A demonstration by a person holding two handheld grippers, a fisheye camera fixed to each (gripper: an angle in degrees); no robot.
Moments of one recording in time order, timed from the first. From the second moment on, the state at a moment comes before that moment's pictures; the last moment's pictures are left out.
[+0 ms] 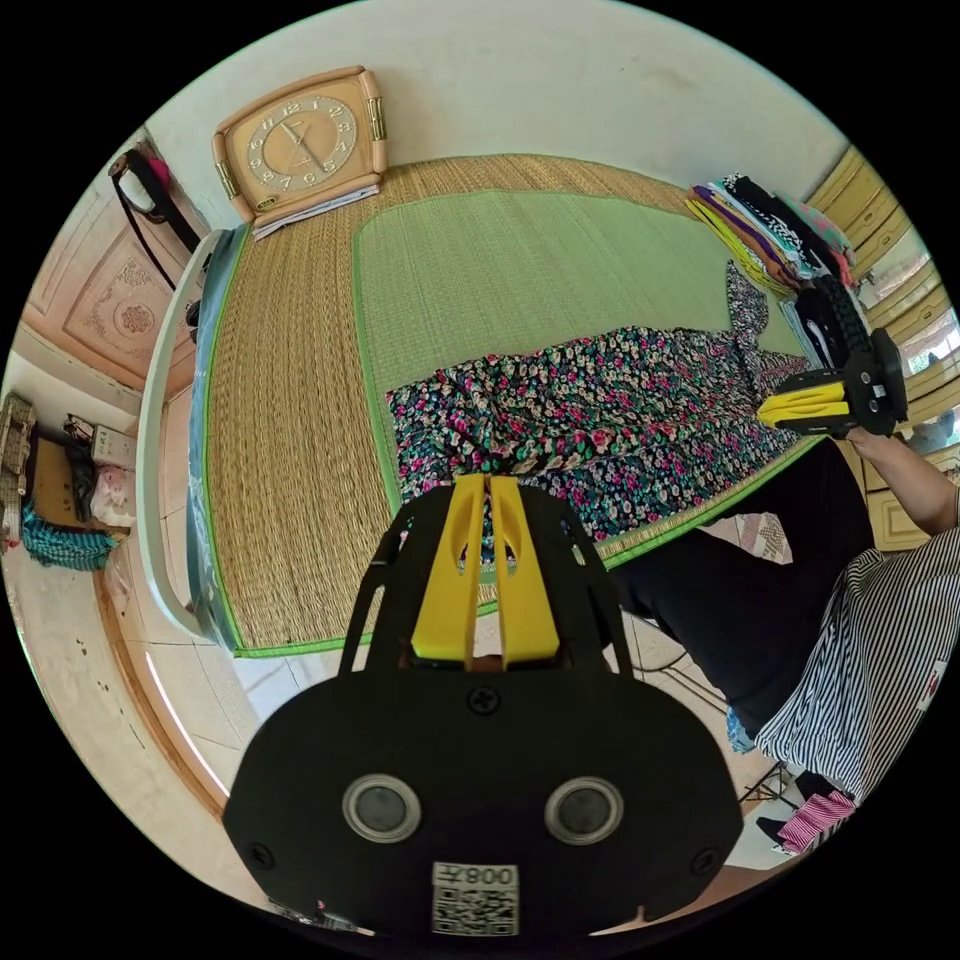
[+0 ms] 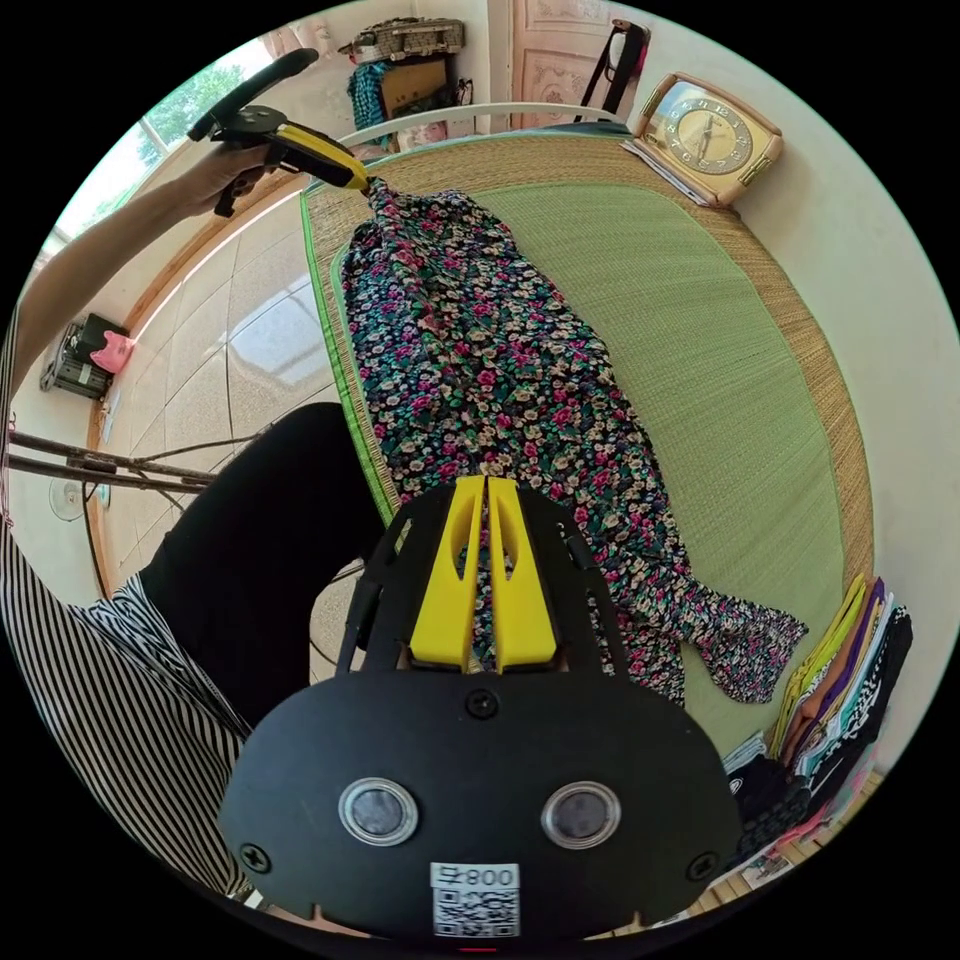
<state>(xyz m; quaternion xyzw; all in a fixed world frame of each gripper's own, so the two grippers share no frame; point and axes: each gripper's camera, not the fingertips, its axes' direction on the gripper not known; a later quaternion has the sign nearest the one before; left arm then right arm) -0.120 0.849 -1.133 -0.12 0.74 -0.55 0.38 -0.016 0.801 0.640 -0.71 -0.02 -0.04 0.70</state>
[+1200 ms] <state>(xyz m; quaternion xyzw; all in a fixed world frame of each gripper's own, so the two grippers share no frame) 0.177 0.895 -1.264 -0.14 0.67 -0.73 0.00 -0.002 0.916 0.691 -0.76 -0.07 0.01 0.64</state>
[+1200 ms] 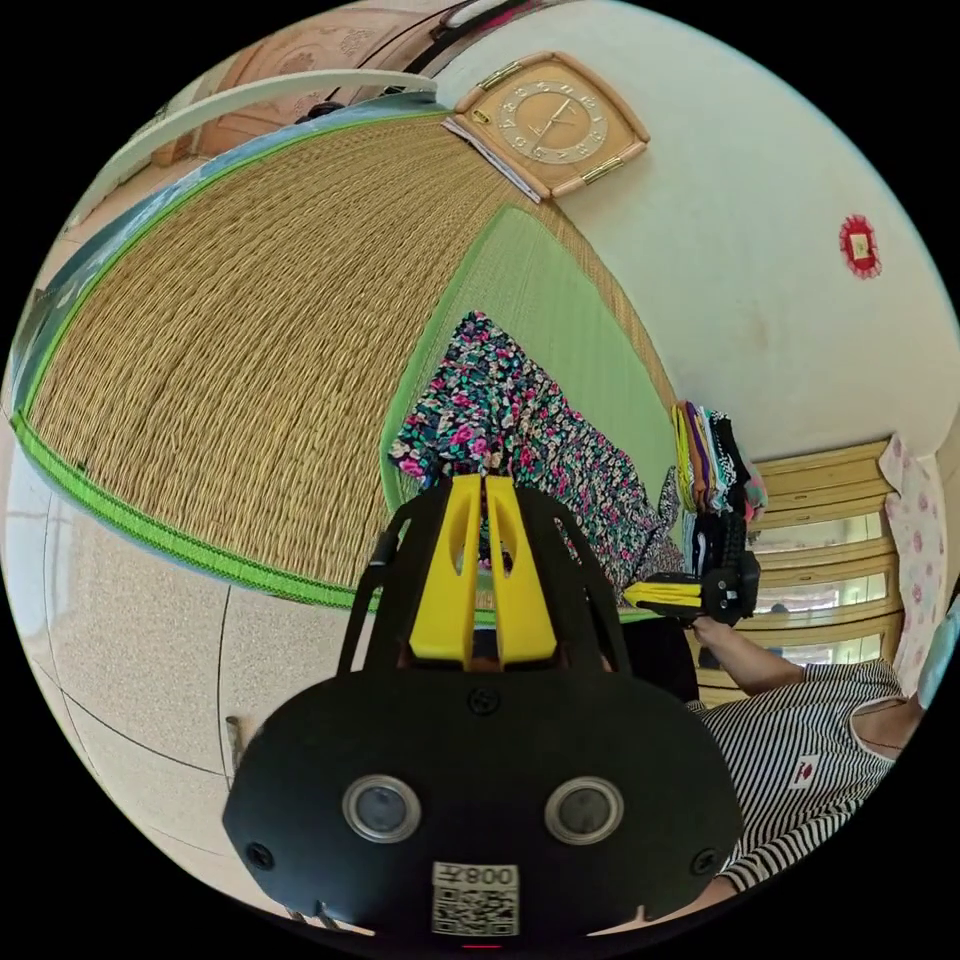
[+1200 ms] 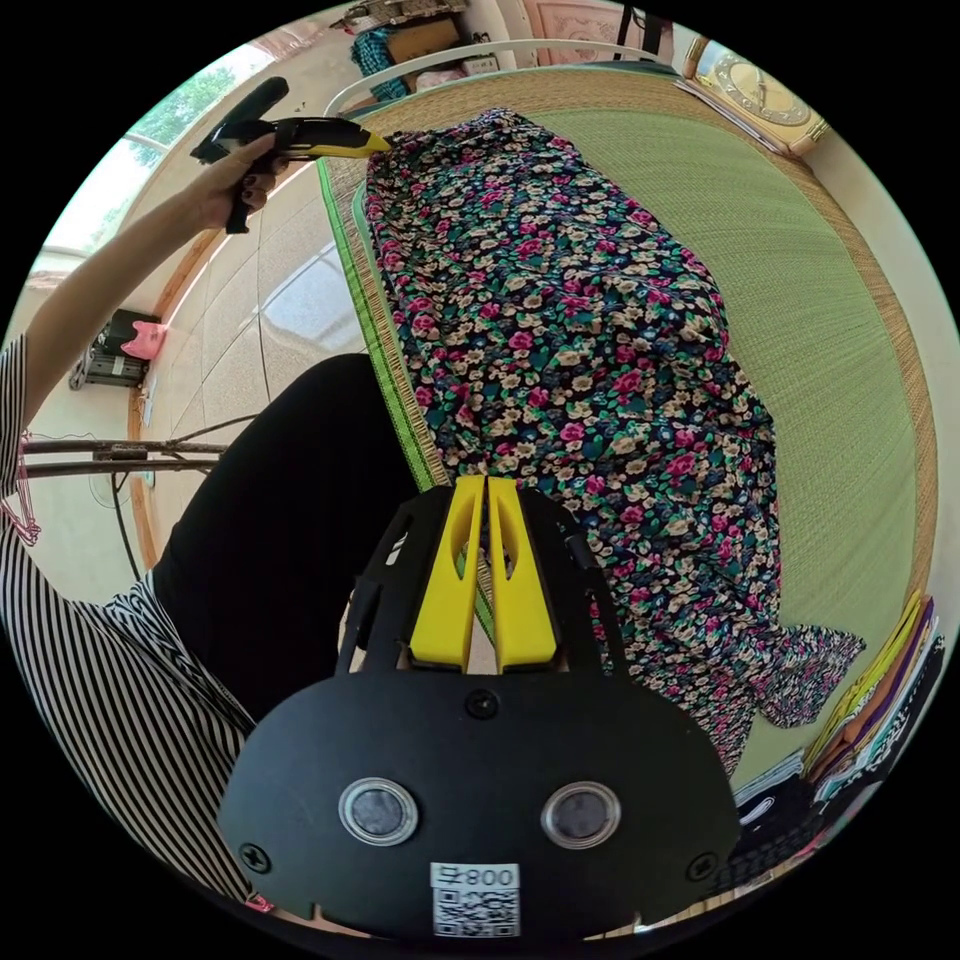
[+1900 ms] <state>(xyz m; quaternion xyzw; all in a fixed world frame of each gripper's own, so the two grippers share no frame) 0.187 0.780 -1.319 -0.18 0.67 -0.71 0.13 0.048 0.961 0.658 -0.74 -0.07 0.12 0.66</state>
